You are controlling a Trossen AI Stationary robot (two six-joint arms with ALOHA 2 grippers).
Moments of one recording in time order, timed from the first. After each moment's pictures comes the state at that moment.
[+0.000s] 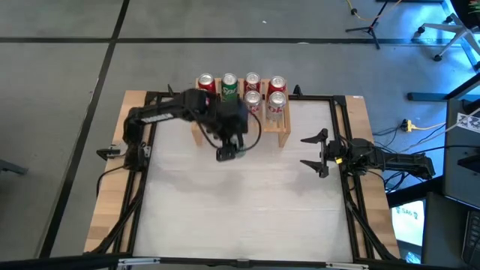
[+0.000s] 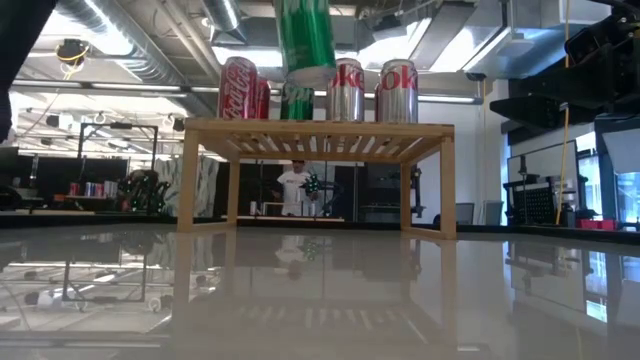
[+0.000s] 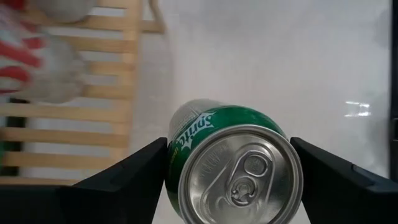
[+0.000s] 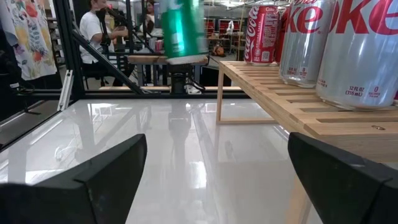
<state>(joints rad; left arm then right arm) 0.05 1.93 2.33 -1.50 0.02 -0.07 -0.05 0.02 0.01 0.01 0.01 -0.03</state>
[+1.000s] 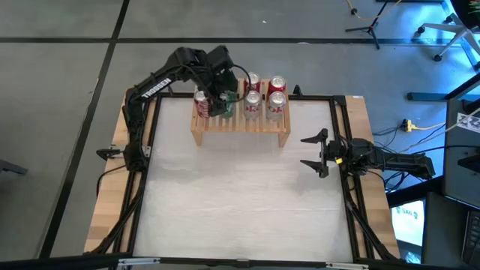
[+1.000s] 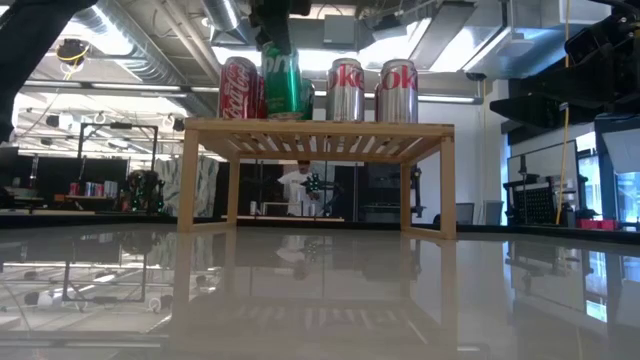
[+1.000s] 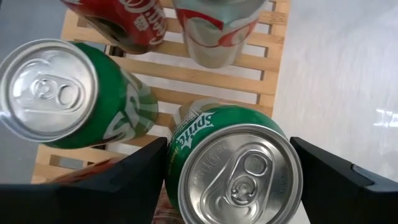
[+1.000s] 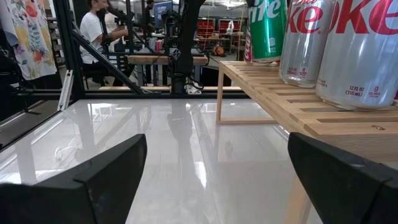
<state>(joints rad) 0.47 1.93 2.34 -1.56 0.10 0.25 -0.05 0.02 0.01 0.01 0.01 -0.03</state>
